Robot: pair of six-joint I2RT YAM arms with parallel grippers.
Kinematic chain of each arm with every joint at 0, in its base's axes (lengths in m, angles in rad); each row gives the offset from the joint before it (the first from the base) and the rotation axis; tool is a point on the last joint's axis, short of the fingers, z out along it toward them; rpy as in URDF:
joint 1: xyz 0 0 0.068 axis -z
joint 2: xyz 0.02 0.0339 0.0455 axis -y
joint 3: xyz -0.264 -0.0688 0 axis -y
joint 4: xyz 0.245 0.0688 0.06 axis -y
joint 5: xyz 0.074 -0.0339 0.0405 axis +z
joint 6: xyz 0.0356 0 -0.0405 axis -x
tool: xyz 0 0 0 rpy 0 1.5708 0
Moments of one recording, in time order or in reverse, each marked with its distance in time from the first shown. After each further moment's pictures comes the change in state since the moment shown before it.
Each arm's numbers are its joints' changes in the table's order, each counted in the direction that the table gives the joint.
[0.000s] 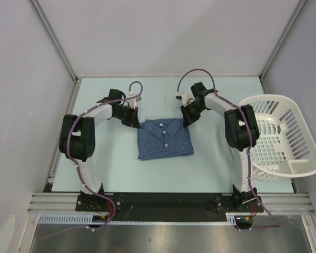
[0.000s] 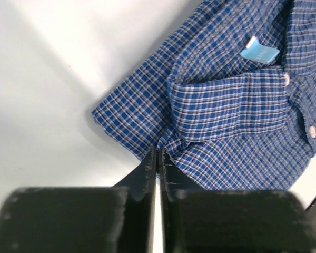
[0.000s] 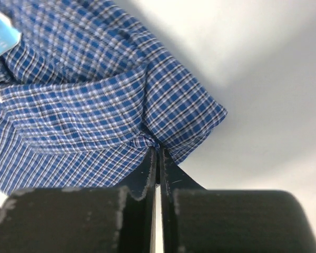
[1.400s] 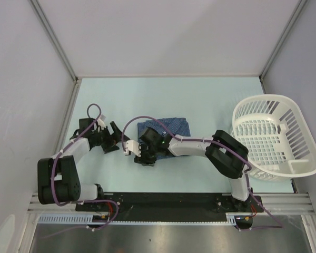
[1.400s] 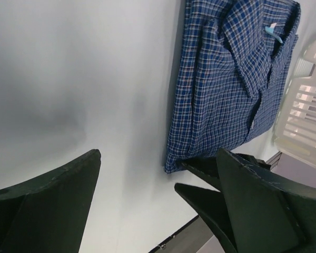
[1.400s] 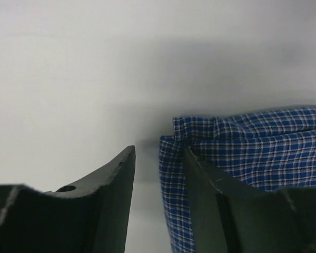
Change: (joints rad) left arm -0.285 0.570 -0.654 0.216 -0.035 0.640; right arm -0.724 0.214 -0.376 0.521 -0.167 0.164
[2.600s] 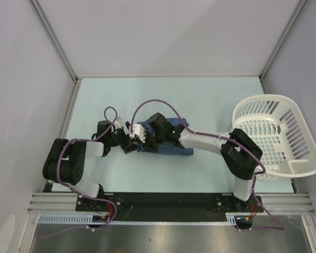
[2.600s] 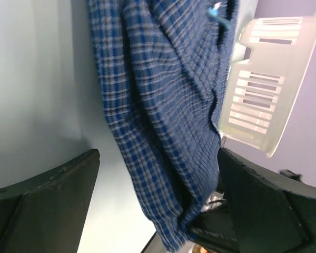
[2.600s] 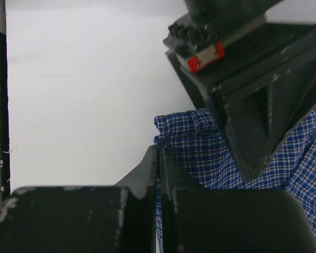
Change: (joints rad) left arm 0.236 -0.214 -0.141 0.646 -0.106 0.431; right arm 0.103 0.114 -0.021 0.063 0.122 -0.058
